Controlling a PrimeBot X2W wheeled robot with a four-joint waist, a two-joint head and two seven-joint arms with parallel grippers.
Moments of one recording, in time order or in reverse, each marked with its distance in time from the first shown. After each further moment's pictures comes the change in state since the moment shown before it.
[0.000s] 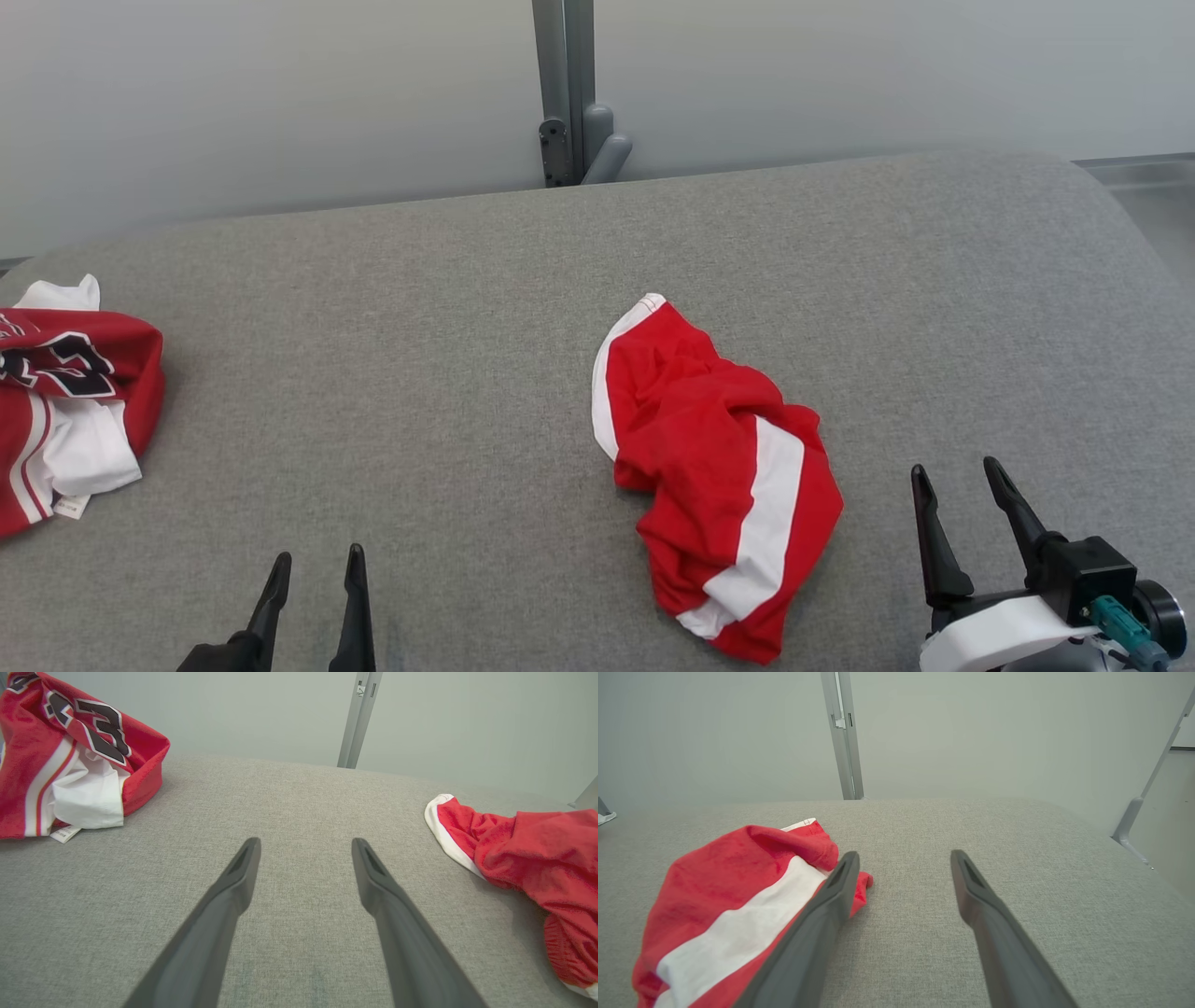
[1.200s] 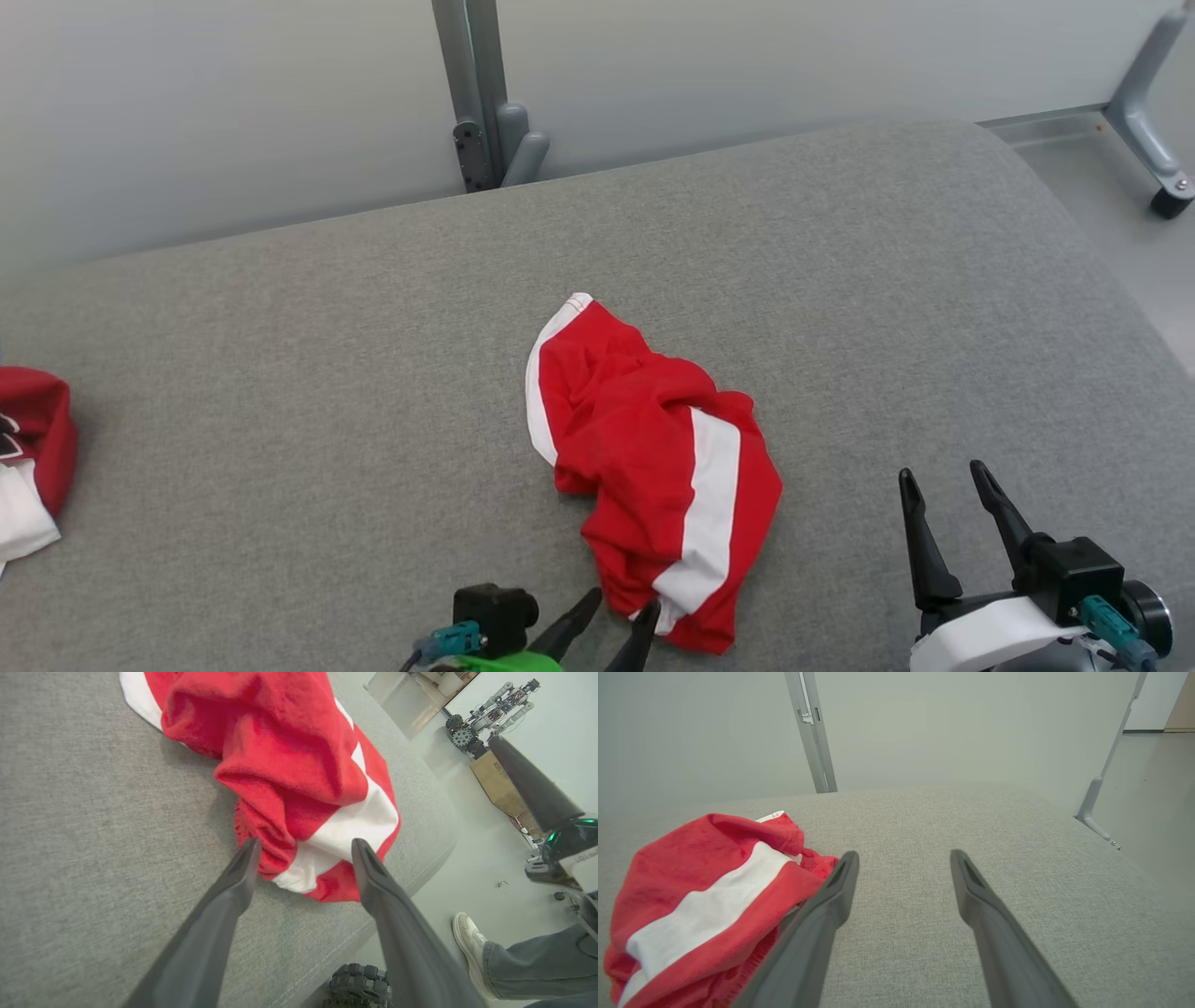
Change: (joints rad) left arm -0.163 -0.040 -0.515 0.122 -0.365 -0.069 0.266; right arm -0.003 0.000 0.021 0.013 0.012 0.000 0.000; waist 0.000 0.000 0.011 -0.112
